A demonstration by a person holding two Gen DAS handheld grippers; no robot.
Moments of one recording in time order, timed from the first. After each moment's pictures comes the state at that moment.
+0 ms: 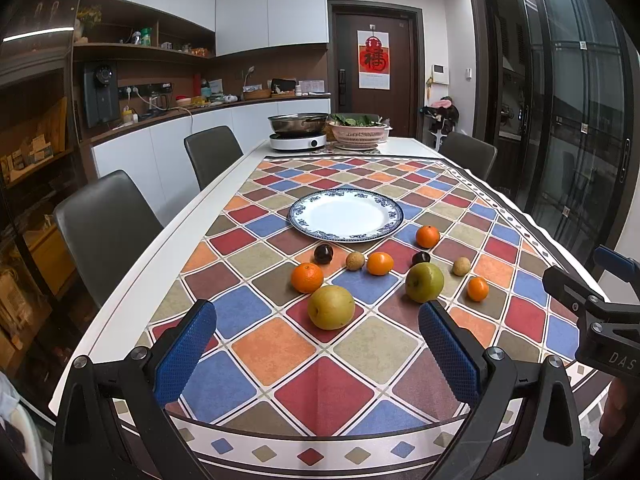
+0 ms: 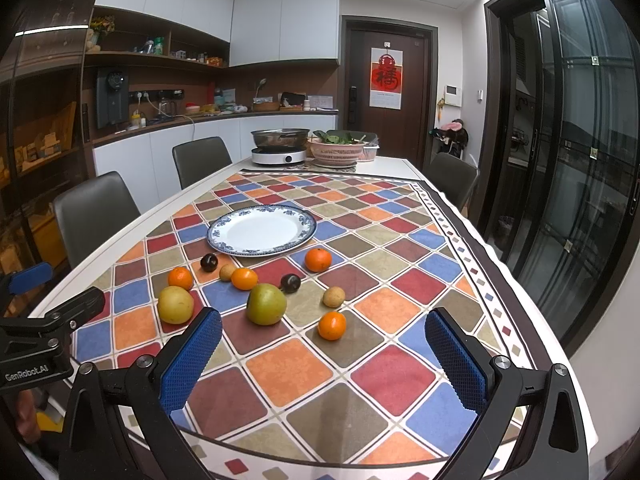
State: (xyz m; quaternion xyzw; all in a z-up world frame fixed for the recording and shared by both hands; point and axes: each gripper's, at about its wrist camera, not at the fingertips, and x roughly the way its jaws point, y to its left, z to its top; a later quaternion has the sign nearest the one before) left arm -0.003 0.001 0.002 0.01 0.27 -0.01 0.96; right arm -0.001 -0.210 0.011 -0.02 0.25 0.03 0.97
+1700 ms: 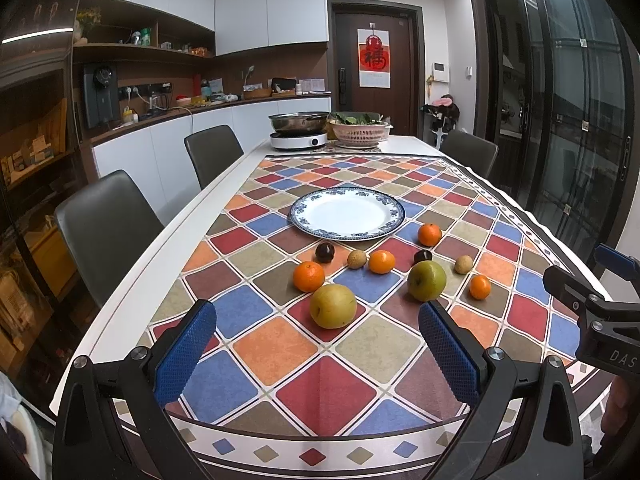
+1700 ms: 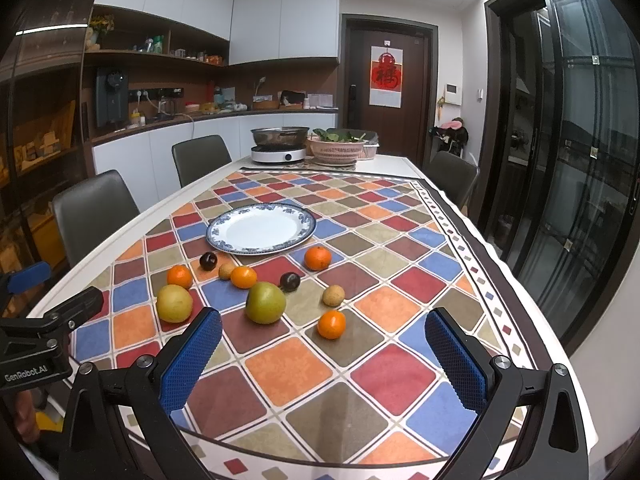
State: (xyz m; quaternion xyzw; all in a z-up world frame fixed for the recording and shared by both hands) left arm -0.002 0.001 0.001 0.02 0.27 -0.01 0.96; right arm 0.001 -0.210 0.008 -0.02 0.25 0.03 0.97
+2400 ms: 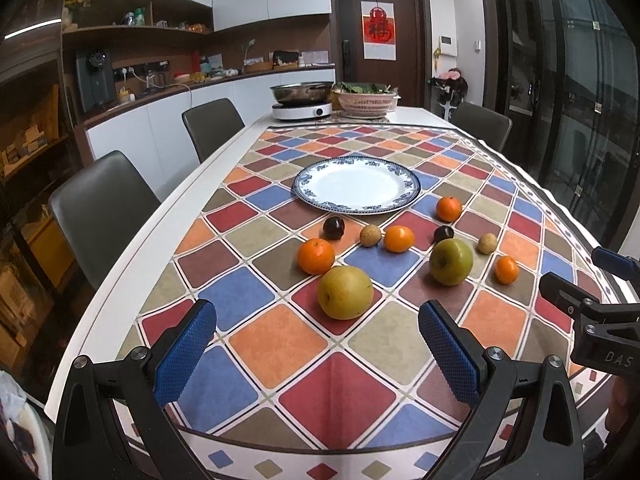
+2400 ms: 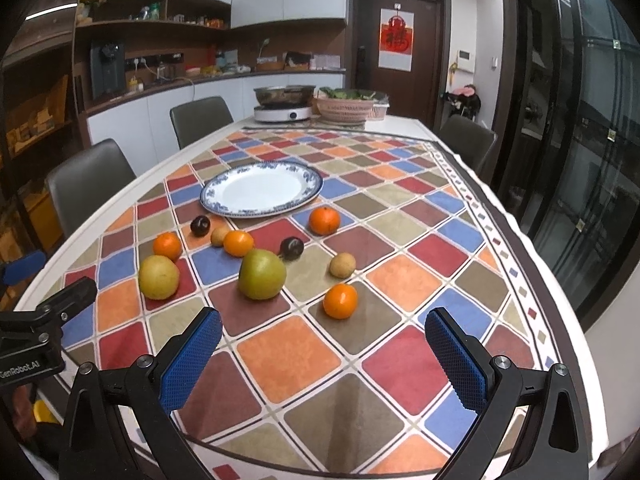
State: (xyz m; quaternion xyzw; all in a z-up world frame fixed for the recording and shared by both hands) left arm 0.040 0.005 -0.028 0.03 0.33 0.00 0.94; right arm 0.043 -0.206 -0.023 -0.03 0.33 0.04 0.94
